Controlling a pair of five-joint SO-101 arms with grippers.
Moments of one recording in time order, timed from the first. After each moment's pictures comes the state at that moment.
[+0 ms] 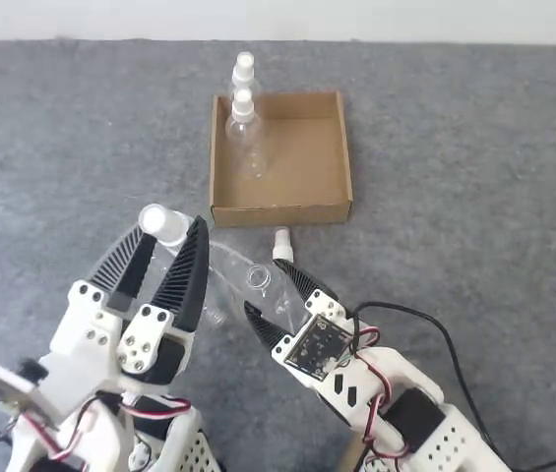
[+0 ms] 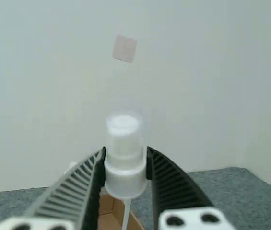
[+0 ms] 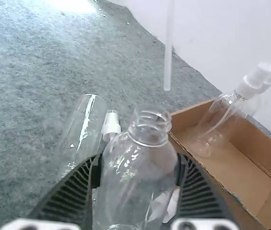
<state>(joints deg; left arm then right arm) 16.4 -103.3 54.0 55.2 13.2 -49.2 -102.9 94.9 33.4 18.3</state>
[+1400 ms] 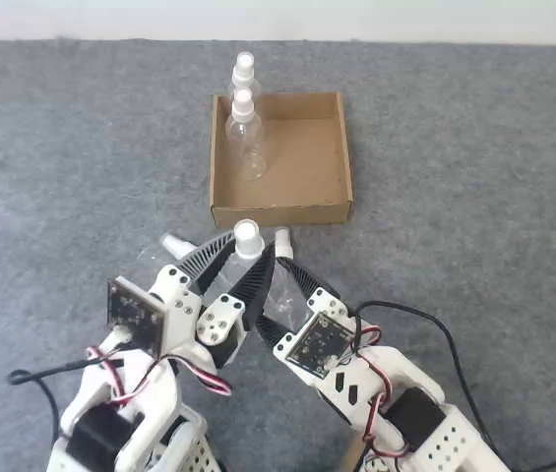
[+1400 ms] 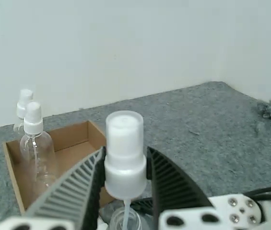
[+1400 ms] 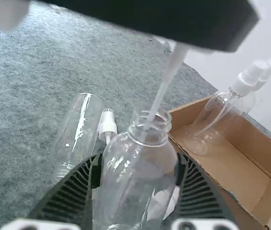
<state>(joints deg) 26.3 -103.3 71.6 55.2 9.4 -48.3 -102.9 94.9 33.4 18.3</state>
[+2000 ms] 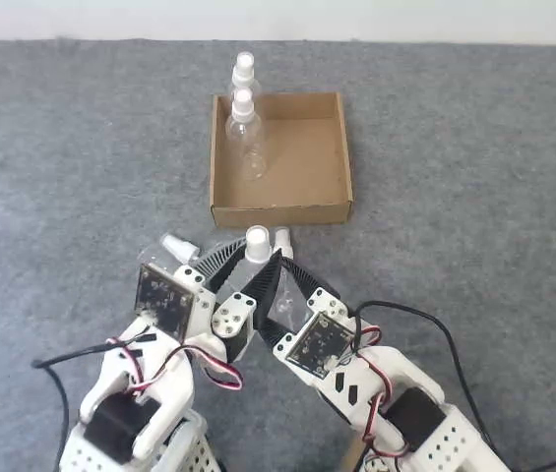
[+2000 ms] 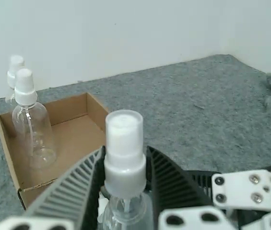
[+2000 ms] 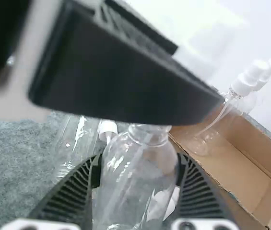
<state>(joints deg) 26.3 -103.3 78.5 54.0 9.4 -48.3 -102.9 94.9 33.4 18.3</state>
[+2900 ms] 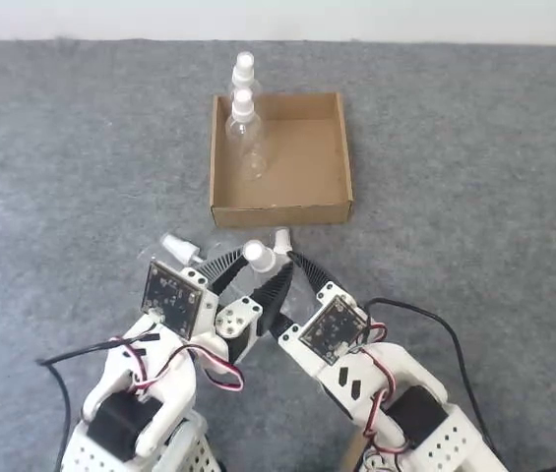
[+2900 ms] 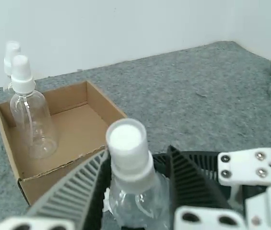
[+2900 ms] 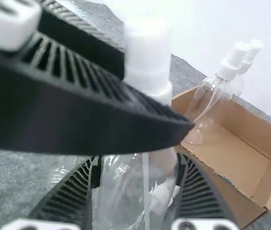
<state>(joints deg) 26.2 -103.3 79.8 55.6 8.9 -45.5 -102.9 94.9 33.4 12.9</state>
